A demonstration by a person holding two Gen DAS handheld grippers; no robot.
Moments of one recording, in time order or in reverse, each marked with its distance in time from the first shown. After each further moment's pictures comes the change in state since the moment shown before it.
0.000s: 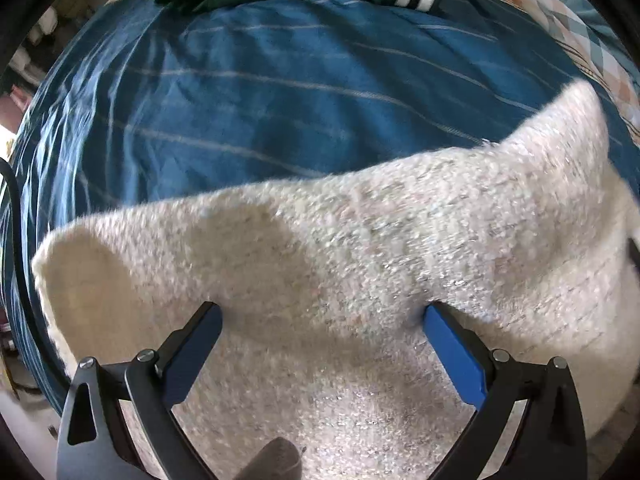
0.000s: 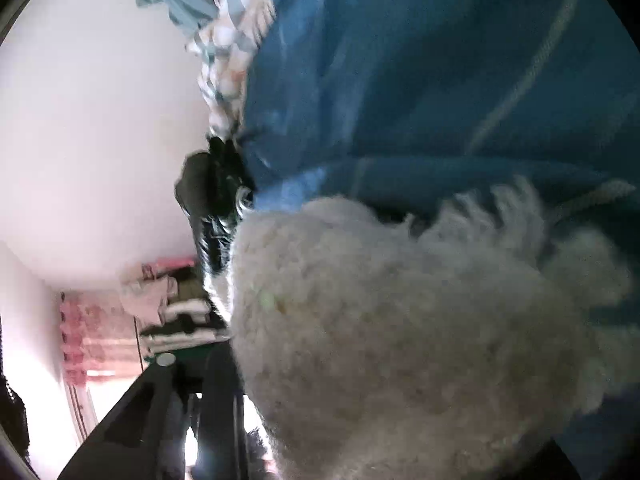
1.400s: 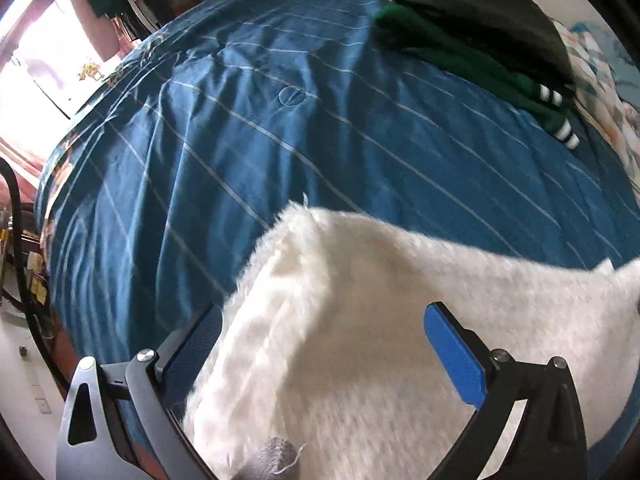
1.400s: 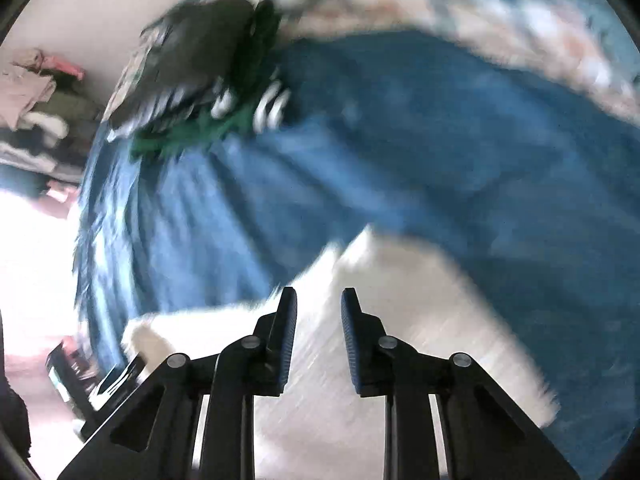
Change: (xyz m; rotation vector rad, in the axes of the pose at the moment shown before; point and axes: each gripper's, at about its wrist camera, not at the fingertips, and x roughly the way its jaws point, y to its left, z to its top) left arm -0.056 0.165 -0.043 -0.337 -0.123 0.110; right arm 0.140 0.206 -0.027 -0.641 0.374 -0.692
